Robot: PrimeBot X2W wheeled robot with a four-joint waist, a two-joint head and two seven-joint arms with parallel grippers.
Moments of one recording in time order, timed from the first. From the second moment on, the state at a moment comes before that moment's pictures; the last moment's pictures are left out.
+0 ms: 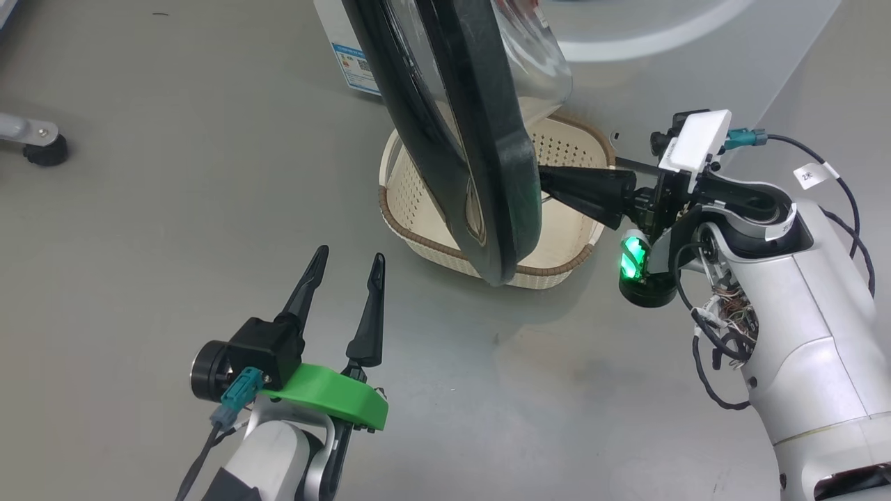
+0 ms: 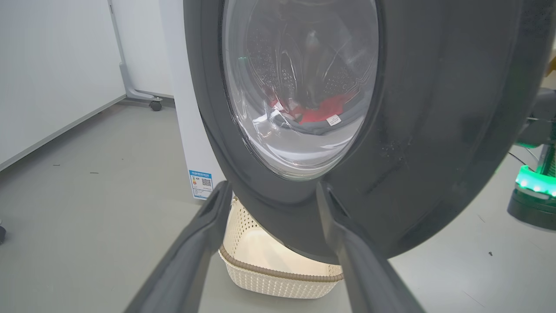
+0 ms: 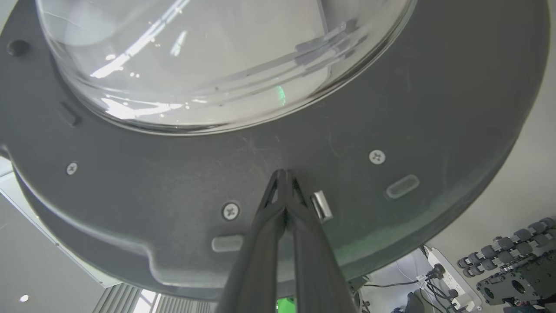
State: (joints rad) left arm -0.27 0.03 -0.48 0.19 -0.47 0.12 -0.25; right arm -0.74 -0.07 0.23 0.55 1.78 -0.13 0.94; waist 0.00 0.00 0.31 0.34
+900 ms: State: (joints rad) left arm -0.25 0.03 -0.48 0.19 -0.47 0.12 -0.25; right arm -0.70 -0.07 0.45 0.45 1.93 -0.13 0.88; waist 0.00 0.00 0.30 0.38
